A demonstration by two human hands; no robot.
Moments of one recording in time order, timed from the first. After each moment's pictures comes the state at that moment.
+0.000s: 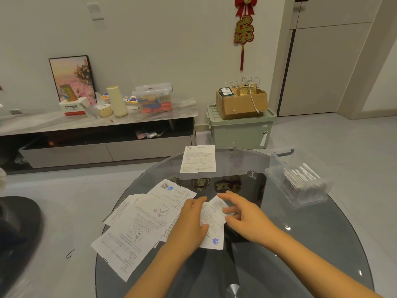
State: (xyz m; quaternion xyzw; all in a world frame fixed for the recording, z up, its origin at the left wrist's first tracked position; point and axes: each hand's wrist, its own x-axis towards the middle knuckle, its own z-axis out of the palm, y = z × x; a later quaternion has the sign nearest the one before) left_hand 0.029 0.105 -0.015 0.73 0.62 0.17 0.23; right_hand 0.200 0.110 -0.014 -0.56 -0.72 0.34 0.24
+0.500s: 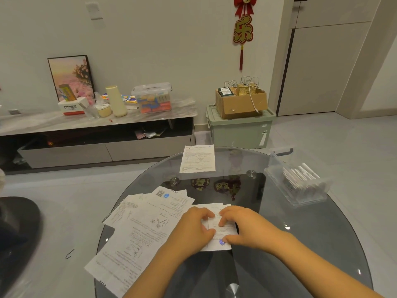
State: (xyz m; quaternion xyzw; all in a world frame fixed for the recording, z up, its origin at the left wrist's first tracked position) left_hand 0.028 0.101 -0.017 0.74 0.61 0.15 0.25; right_hand 0.202 0.104 -0.009 -0.52 -0.83 0.20 0.05
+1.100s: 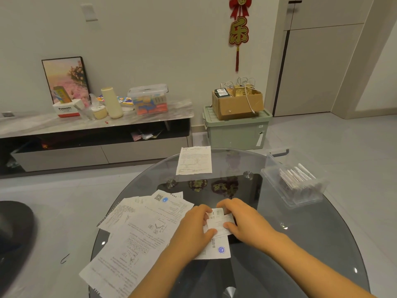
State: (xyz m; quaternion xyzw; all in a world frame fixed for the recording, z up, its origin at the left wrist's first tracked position) left_hand 0.041 0.106 -0.023 0.74 0.60 0.17 0.24; right_hand 0.204 0.113 -0.019 -0.56 -0.80 0.17 0.15
